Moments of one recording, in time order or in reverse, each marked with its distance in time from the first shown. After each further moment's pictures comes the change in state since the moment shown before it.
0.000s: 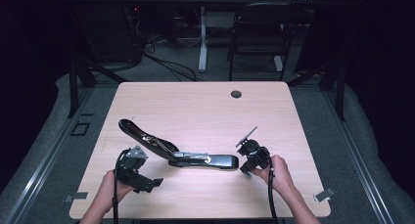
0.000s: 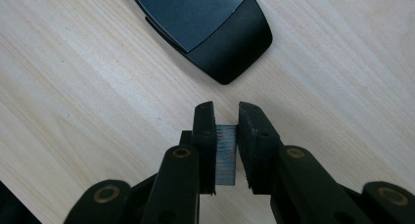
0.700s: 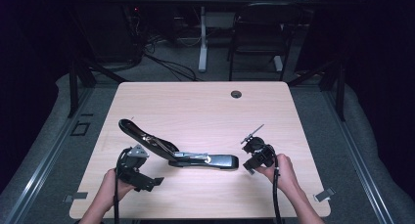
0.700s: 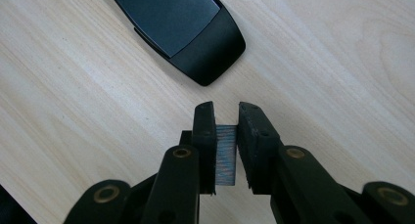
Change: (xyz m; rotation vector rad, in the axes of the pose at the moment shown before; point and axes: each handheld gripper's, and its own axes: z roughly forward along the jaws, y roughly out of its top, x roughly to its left) left arm 0.001 0.003 0.002 0.000 0.007 0.011; right arm -0.008 -0.005 -0.013 -0.046 -0.013 -0.002
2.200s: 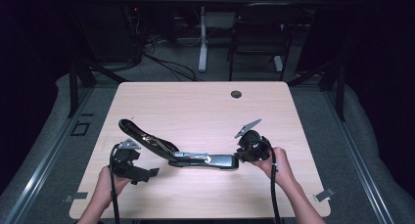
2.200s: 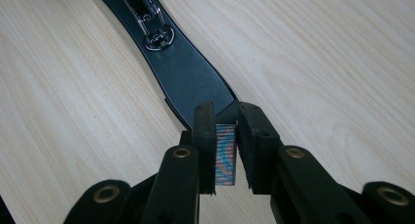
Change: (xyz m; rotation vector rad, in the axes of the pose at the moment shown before) left arm 0.021 -0.001 -0.009 -0.068 0.033 -0.141; right arm 0.015 0.019 -0.022 -0.223 -0.016 -0.167
